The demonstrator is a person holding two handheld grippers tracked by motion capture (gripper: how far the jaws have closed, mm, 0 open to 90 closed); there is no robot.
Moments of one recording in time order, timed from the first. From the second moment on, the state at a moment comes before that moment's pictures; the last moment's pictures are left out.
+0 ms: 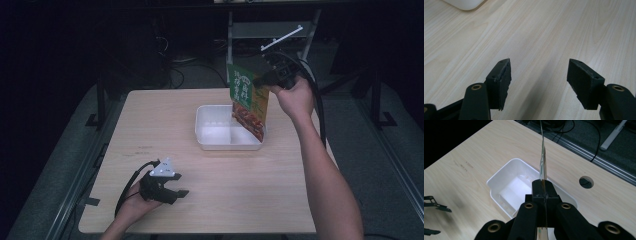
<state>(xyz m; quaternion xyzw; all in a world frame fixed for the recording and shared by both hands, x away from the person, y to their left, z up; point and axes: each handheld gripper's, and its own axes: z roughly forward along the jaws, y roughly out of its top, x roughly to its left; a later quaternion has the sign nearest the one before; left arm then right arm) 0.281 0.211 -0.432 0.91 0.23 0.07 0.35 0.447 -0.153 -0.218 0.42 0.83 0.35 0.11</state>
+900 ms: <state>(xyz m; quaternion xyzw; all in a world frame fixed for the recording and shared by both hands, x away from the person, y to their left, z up) 0.280 0.212 -0.431 0.90 0.23 0.07 0.36 0.462 -0.145 -0.240 0.43 0.83 0.35 0.12</state>
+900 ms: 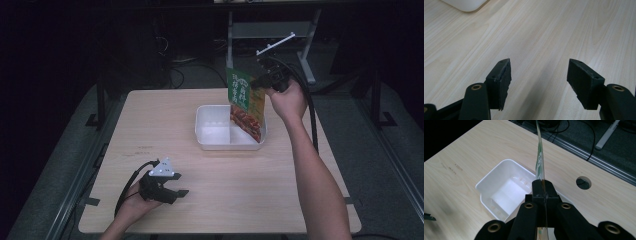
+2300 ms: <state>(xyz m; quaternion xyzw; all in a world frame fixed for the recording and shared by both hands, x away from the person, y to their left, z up) 0.280 0.211 -0.431 0.90 0.23 0.07 0.35 0.455 -0.158 -0.266 0.44 0.83 0.32 0.10</state>
